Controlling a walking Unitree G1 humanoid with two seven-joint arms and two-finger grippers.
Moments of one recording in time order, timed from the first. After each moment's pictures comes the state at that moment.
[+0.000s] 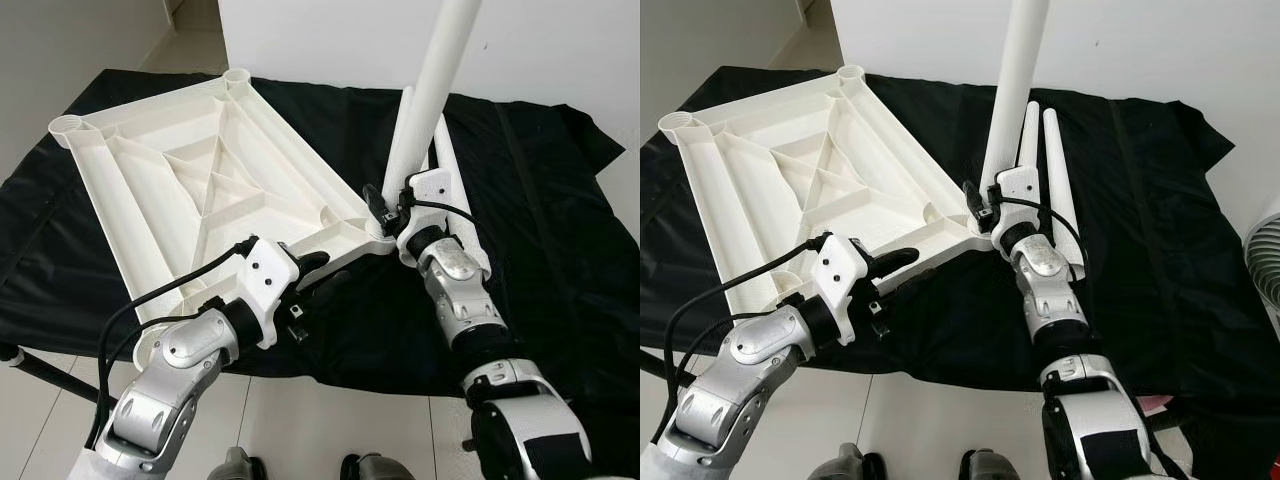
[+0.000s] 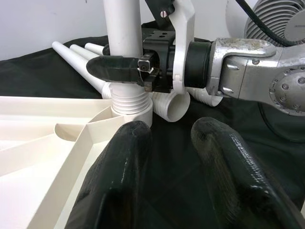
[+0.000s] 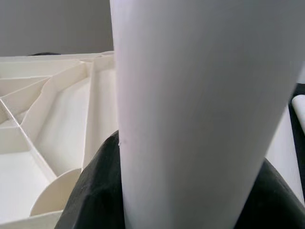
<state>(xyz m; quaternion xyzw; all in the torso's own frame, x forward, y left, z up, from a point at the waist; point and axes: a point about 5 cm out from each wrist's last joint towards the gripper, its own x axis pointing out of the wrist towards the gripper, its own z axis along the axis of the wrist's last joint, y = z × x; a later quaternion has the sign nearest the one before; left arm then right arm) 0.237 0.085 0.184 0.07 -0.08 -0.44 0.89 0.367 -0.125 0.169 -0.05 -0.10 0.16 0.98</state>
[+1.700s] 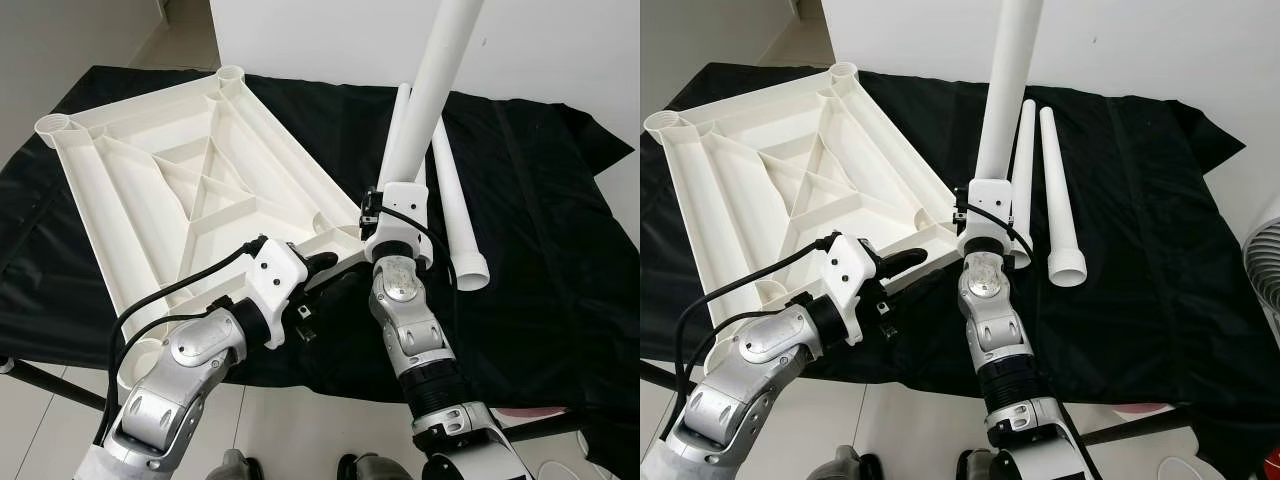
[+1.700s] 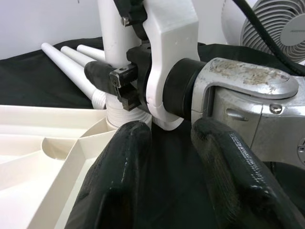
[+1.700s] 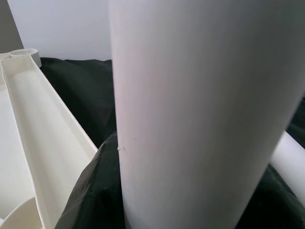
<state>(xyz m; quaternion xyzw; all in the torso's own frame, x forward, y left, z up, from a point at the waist) 0.239 0.077 0.185 0.06 -0.08 -0.45 0.89 0.340 -0.083 0.173 0.00 -0.09 -0.06 0.99</state>
